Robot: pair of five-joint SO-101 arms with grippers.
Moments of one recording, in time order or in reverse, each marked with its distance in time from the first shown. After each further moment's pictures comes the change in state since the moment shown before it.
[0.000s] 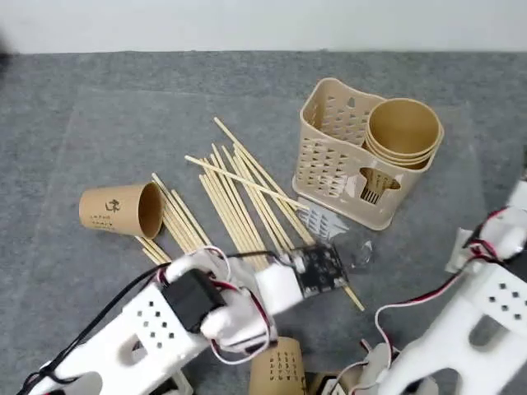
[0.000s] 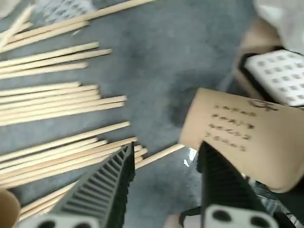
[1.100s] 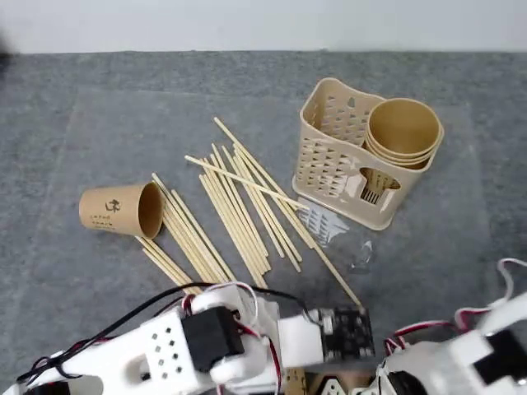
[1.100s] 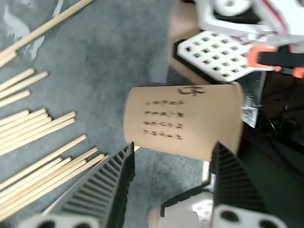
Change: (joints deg) left arm 17.1 0.0 -2.5 4.8 3.0; right arm 23.9 44.7 -28.0 -8.0 -0.2
